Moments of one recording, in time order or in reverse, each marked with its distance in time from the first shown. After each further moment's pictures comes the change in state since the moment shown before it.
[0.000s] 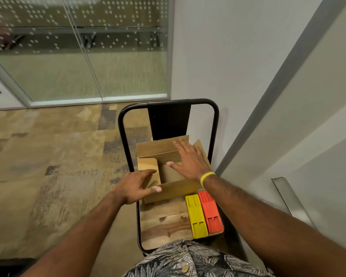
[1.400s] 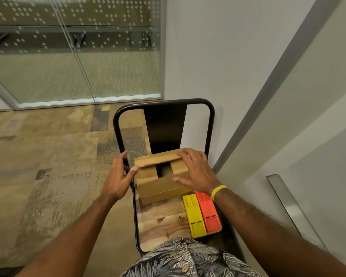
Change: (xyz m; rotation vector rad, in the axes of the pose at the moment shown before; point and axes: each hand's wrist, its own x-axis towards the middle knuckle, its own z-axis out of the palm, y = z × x) left_hand 0.008 -0.033 0.005 -0.447 0.493 -0.097; right_hand -0.047 0.008 -0.009 0.040 0.108 -0.112
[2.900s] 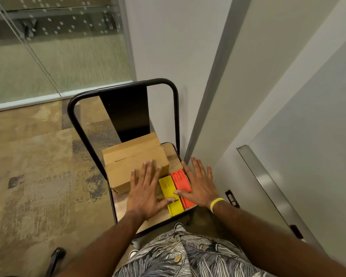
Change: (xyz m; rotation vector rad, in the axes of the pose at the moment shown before) left_hand -0.079 0.060 0.139 0.807 -0.263 0.380; right_hand -0.130 0.062 0.043 -0.148 -0.272 0.384
